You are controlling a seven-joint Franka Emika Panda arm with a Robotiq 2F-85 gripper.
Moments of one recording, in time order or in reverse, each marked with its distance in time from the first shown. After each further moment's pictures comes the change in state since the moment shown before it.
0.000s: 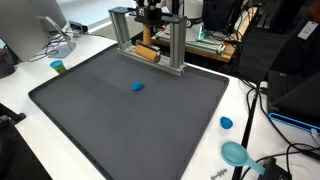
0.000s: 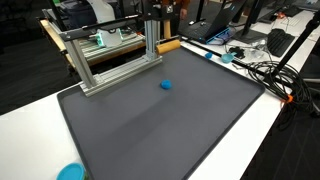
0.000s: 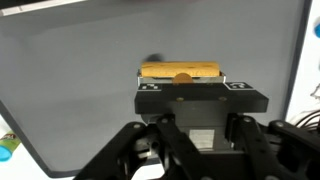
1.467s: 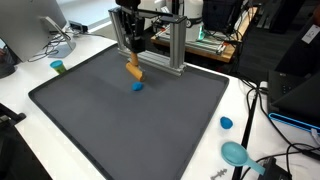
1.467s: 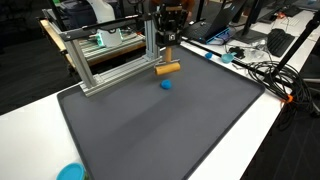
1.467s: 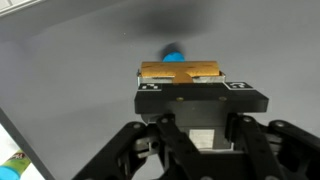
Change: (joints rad) arm 0.009 0.290 -0.050 0.147 -0.099 0.058 0.139
